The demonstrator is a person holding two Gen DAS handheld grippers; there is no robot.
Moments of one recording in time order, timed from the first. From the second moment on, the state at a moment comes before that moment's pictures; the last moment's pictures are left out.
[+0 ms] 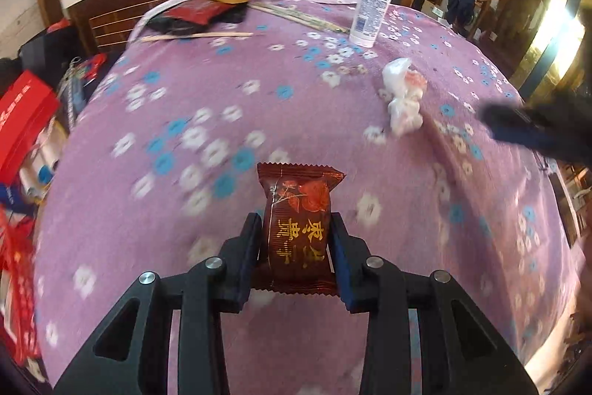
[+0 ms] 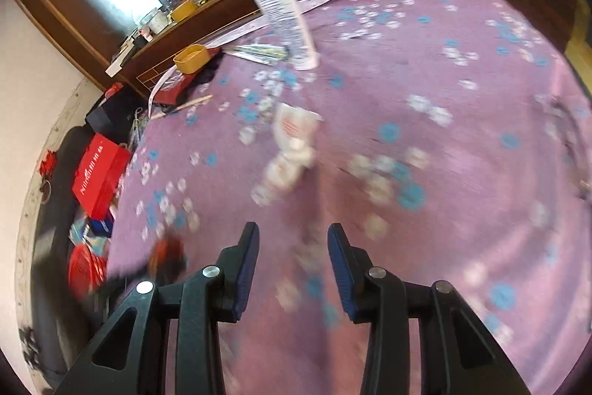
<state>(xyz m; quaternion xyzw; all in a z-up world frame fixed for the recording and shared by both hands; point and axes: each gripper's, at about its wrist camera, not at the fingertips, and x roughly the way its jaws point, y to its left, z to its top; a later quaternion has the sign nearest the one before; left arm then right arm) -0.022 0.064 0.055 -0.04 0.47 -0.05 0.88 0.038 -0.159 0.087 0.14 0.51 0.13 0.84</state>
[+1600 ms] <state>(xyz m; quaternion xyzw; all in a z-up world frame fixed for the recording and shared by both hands) -0.125 0.072 0.092 -0.05 0.42 0.00 0.91 -0.116 -0.095 0.101 -0.06 0.46 0.13 0.87</state>
